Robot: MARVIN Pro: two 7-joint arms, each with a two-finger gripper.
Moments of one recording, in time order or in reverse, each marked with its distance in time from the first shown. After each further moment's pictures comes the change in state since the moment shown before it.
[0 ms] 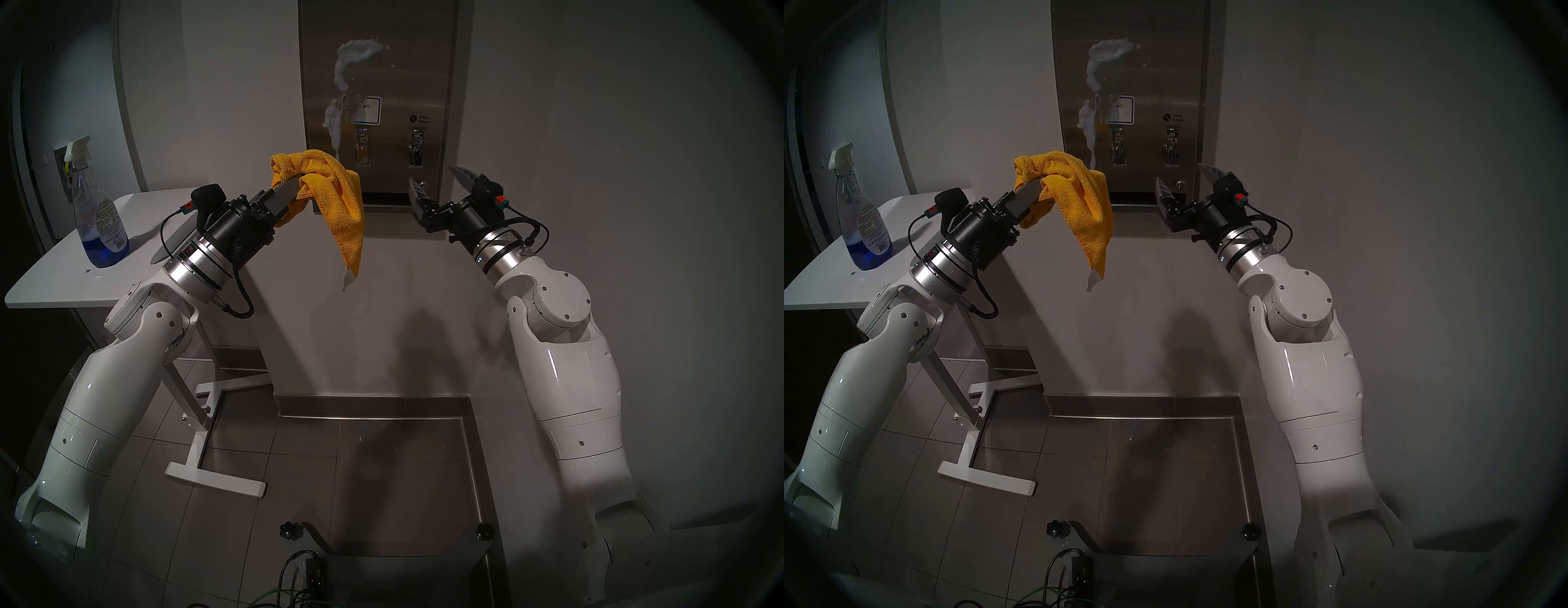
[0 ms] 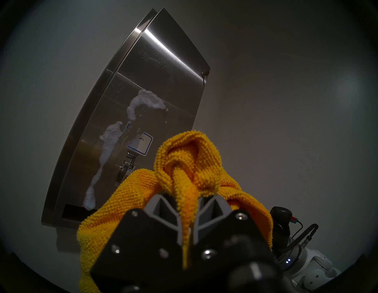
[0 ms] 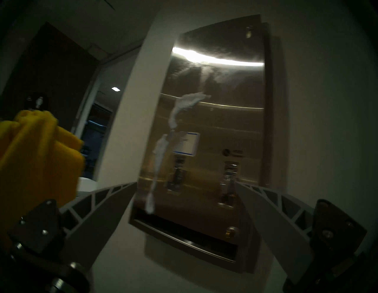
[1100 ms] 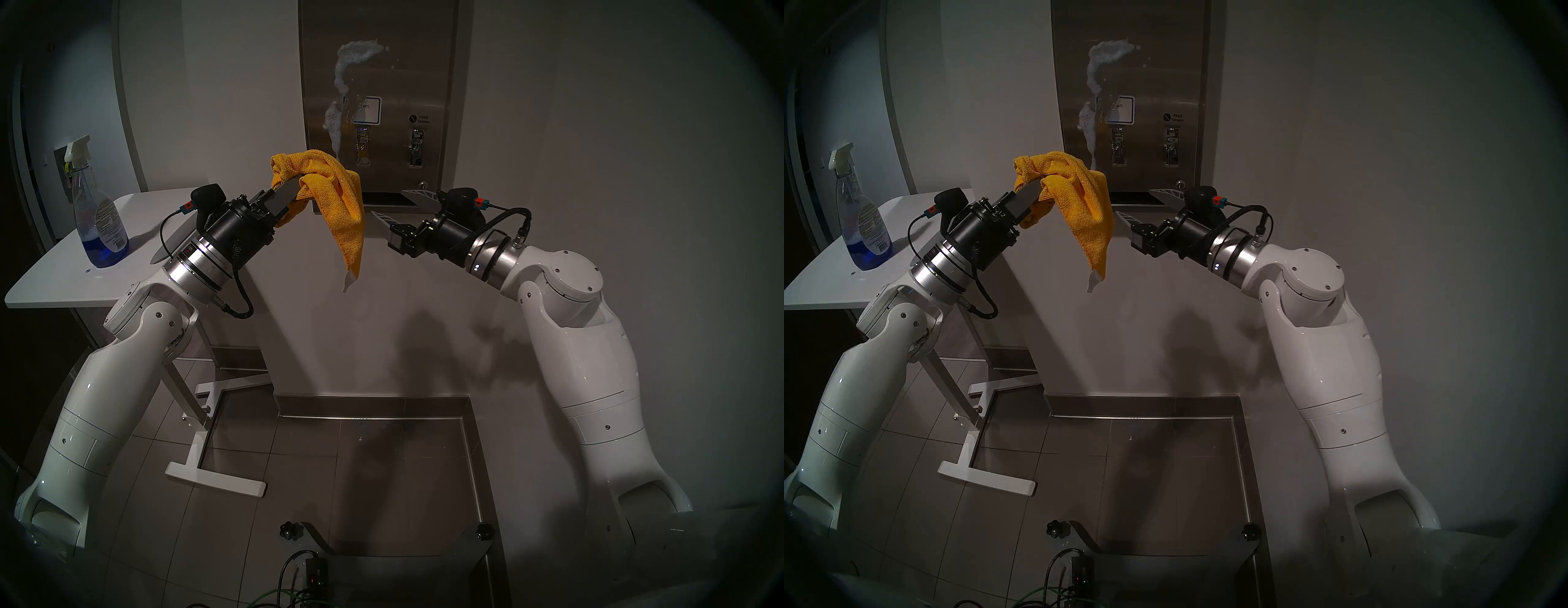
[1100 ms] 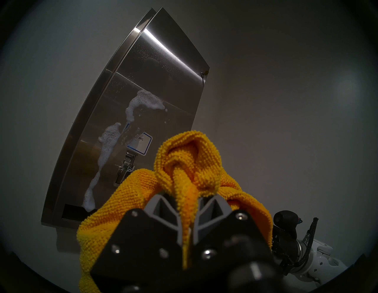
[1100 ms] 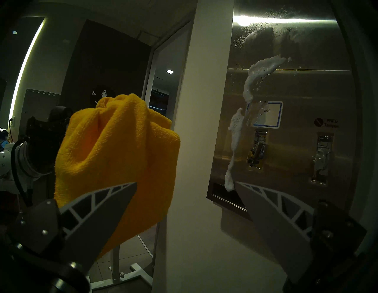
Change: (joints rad) left arm 0.001 0.004 0.000 0.000 0.000 -0.001 -0.003; right arm 0.079 0.092 -0.079 0.018 0.127 0.219 0.215
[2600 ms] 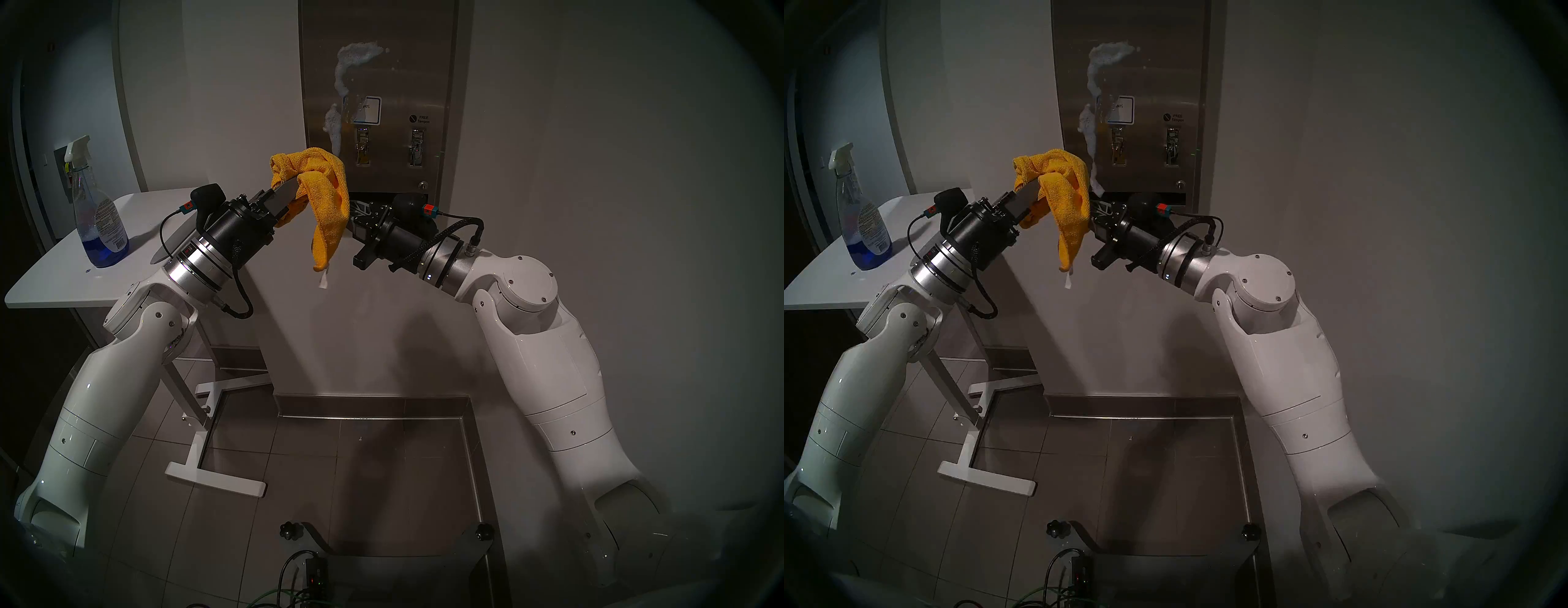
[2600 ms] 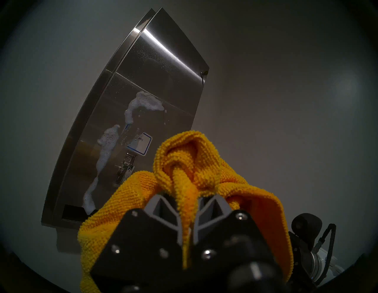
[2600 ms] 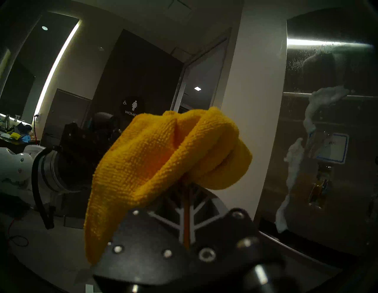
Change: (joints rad) left arm 0.000 0.001 0.000 -0.001 0.000 -0.002 -0.001; right arm -0.010 -0.057 -0.104 -0.018 -0.050 -0.153 0.025
